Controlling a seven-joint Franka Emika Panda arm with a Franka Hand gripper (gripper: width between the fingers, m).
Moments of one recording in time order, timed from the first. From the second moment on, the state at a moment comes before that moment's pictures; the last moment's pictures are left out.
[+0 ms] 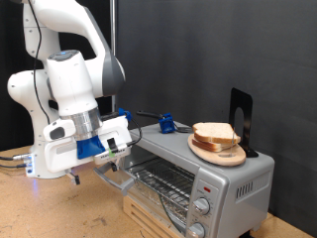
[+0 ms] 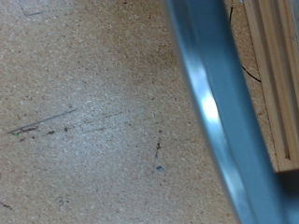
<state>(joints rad) 0.07 -0.07 -0.23 -2.50 0.27 2.58 0.70</state>
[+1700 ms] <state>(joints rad) 0.03 -0.01 -0.27 -2.56 0.12 2.65 0.80</state>
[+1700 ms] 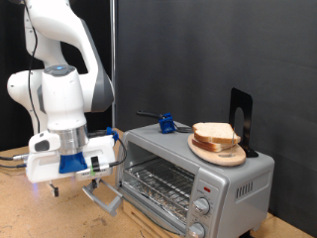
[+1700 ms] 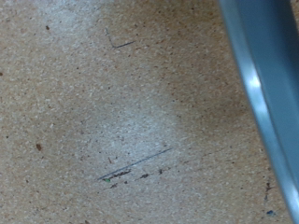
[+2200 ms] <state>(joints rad) 0.02 0.07 -0.28 -2.56 0.12 2.73 0.80</state>
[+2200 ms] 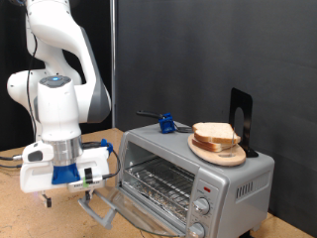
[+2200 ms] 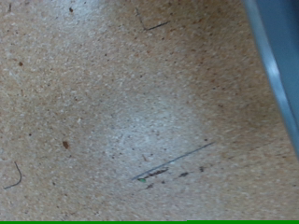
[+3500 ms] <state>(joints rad) 0.01 0.38 -0.26 -2.43 0.14 2.87 0.82</state>
